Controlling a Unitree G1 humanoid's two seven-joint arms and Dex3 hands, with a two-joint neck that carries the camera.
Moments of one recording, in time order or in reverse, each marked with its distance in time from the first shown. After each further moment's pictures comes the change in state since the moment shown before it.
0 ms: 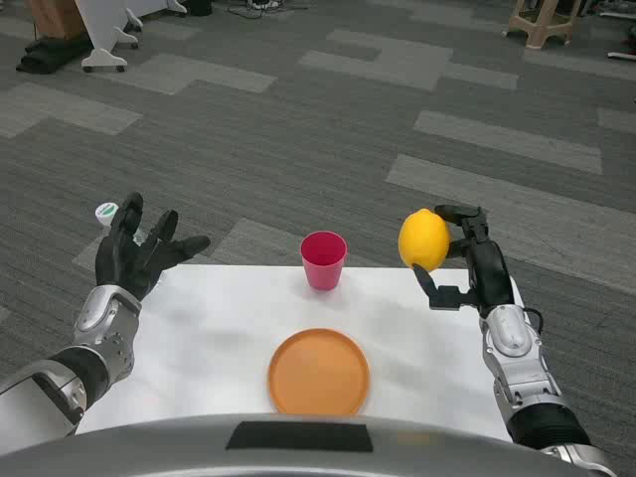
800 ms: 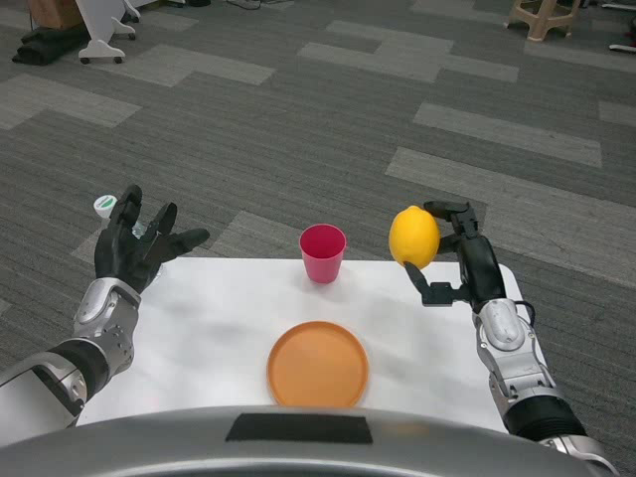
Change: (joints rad) left arm 0.000 0.000 0.000 -0.001 0.000 0.000 0.000; right arm 0.000 -0.018 0.060 0.003 0.010 -0.004 0.000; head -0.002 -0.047
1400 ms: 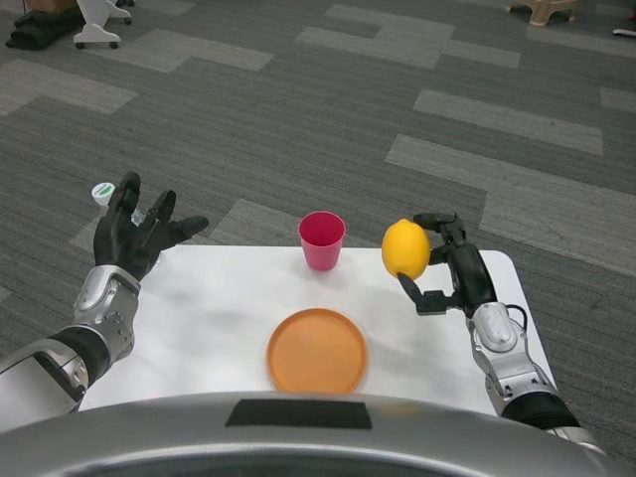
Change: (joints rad) left arm 0.000 0.000 -0.001 0.002 0.002 0.000 0.000; right arm 0.016 -0.009 0.058 0.106 0.003 -0.010 0.013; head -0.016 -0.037
